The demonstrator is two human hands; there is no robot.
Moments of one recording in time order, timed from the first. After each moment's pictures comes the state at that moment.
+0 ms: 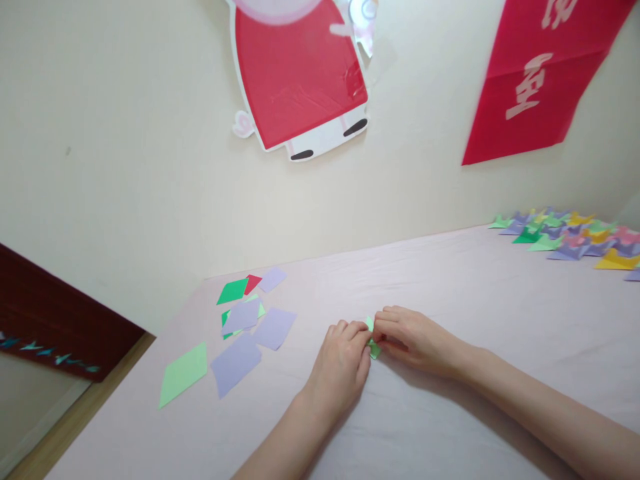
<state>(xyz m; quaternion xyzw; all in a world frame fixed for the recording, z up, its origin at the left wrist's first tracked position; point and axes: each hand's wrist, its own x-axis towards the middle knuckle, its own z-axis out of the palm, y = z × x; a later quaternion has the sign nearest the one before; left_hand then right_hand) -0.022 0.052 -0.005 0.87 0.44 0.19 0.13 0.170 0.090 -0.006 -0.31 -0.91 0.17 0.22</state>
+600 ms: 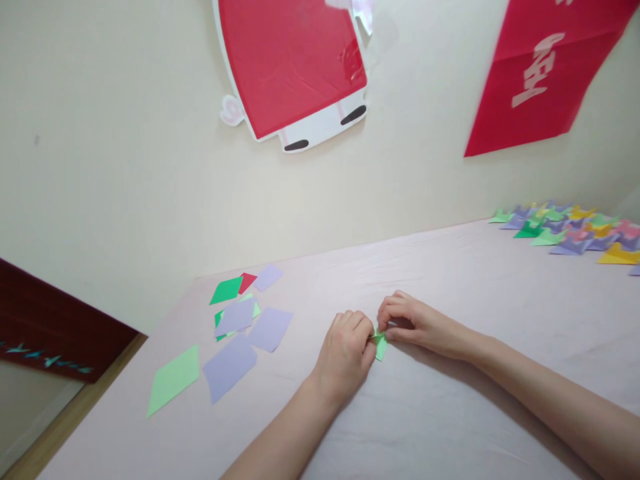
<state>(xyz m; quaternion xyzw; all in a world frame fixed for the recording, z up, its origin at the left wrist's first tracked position) -0.013 0.075 -0.024 0.87 0.42 0.25 0.08 0.193 0.111 -0.015 -0.33 -0.85 0.33 0.25</state>
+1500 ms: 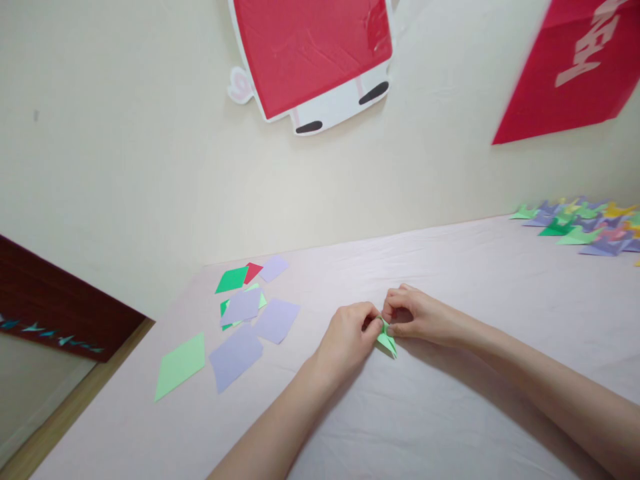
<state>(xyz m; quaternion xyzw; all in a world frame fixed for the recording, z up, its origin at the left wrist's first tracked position) -0.015 0.089 0.002 0.76 0.49 0.26 0.33 0.175 0.124 -0.016 -0.40 -0.84 0.31 0.21</state>
